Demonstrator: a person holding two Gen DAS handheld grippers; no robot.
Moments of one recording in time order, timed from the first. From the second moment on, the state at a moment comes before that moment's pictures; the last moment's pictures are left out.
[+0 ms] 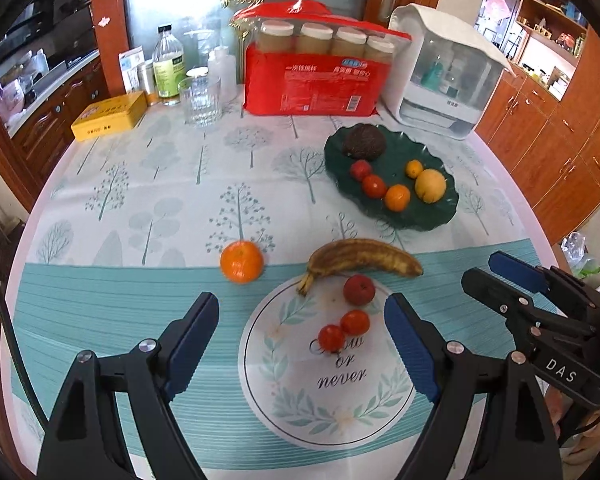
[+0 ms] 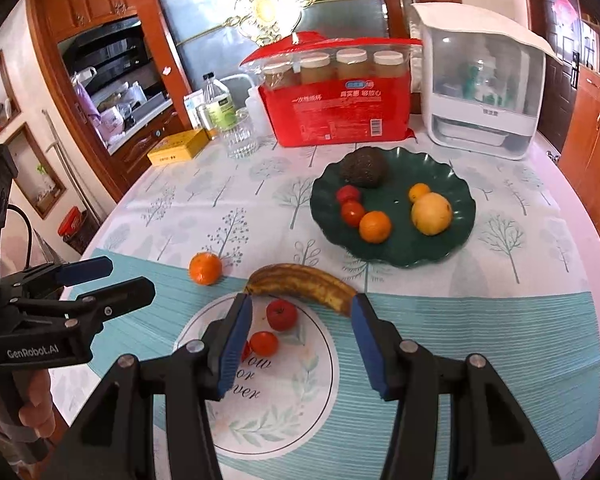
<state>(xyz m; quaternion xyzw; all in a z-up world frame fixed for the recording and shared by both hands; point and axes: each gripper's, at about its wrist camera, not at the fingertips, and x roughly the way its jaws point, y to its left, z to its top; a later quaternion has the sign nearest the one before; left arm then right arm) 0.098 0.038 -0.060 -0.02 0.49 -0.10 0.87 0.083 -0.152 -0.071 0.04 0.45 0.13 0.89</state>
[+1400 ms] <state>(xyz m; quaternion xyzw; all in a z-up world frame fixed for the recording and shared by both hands) 0.095 0.023 -0.174 0.00 0.55 -0.13 0.83 0.116 -0.115 -0.189 0.11 0.55 0.21 0.80</state>
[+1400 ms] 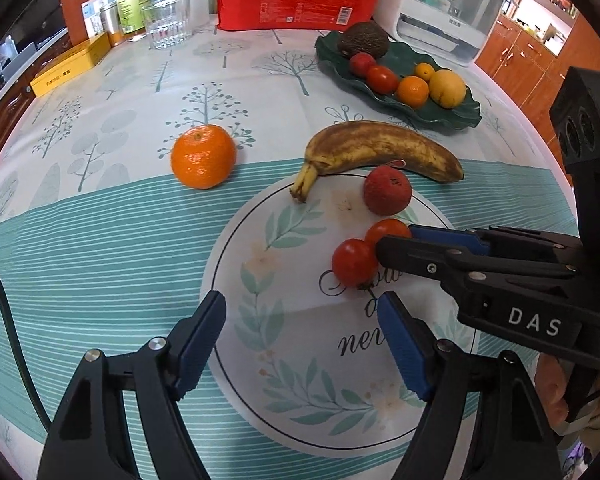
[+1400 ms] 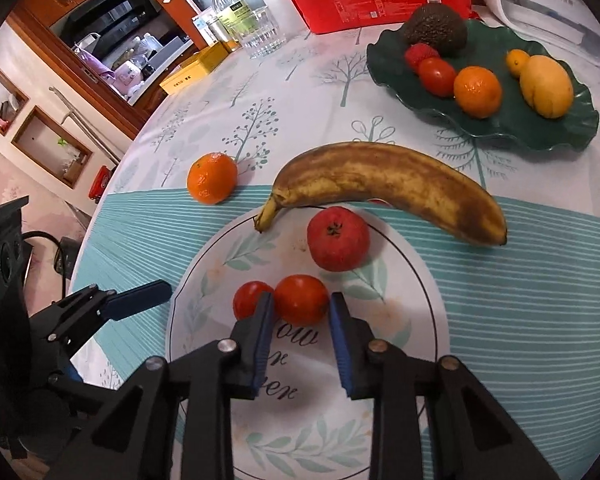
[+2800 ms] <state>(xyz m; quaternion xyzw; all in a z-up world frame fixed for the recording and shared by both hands) 0.117 -0.024 -0.126 -0.01 0.52 -0.20 0.83 0.083 -0.180 -0.138 0.12 0.49 0.15 0.85</state>
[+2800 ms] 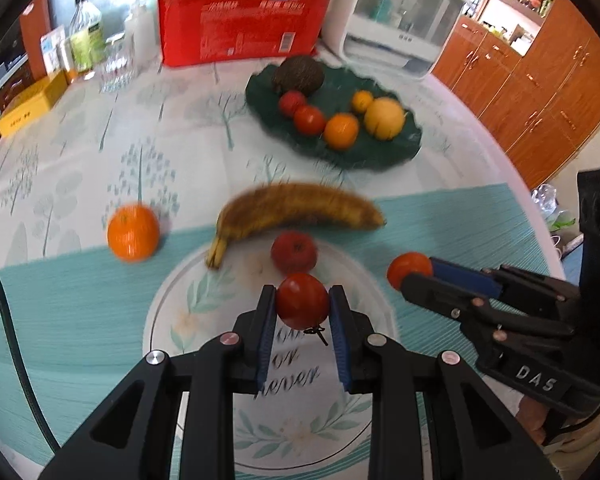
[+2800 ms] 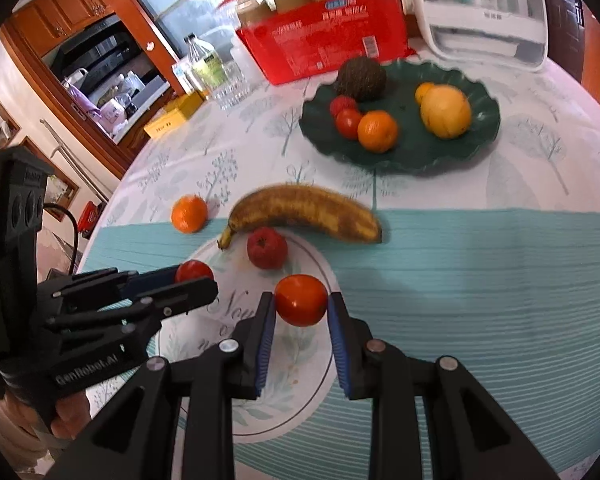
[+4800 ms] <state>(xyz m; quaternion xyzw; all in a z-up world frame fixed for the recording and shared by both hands) 0.329 -0.137 -0.124 0.03 0.51 -0.19 0.84 0.292 -0.300 -0.133 0.11 0.51 0.00 0.85</state>
